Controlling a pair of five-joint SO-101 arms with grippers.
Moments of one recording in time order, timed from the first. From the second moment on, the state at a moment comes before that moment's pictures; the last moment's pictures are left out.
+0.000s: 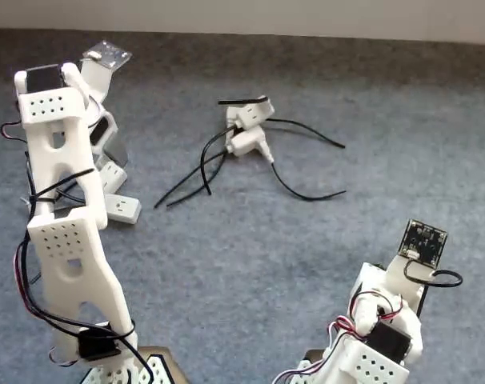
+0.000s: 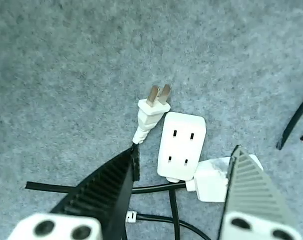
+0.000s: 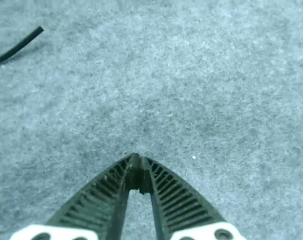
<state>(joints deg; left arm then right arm) -19.6 45.4 -56.7 101.0 -37.9 28.3 -104.1 95.1 65.3 9.0</state>
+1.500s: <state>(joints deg) -17.7 45.3 -52.7 100.7 -46.2 28.3 -104.1 95.1 64.6 5.7</state>
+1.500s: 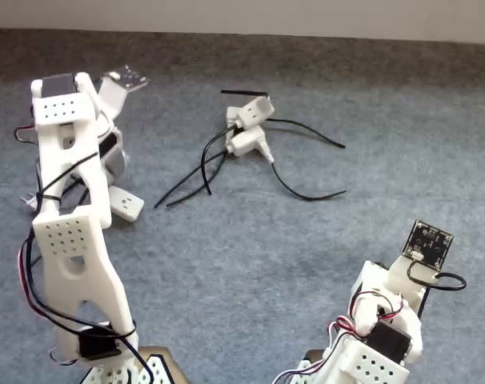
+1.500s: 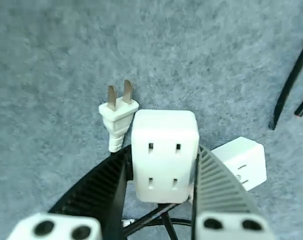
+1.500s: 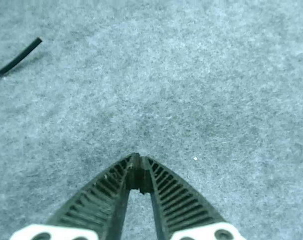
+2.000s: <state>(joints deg) -11.5 22.5 -53.2 94.5 -46.9 28.3 -104.1 95.1 64.6 5.7</state>
